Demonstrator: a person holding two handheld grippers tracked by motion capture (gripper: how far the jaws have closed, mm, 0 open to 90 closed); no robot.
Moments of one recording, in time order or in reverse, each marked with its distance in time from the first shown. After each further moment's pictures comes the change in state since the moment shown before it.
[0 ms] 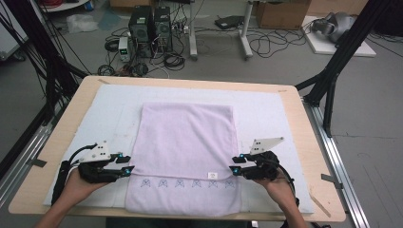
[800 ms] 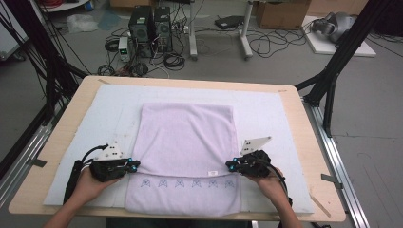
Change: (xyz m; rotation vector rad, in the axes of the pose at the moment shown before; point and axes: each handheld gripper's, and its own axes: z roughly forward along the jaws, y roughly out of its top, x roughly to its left) left arm -0.011 0.008 0.007 -0.004 0.005 0.023; right arm -0.006 0.001 0.014 0.042 0.004 -0.023
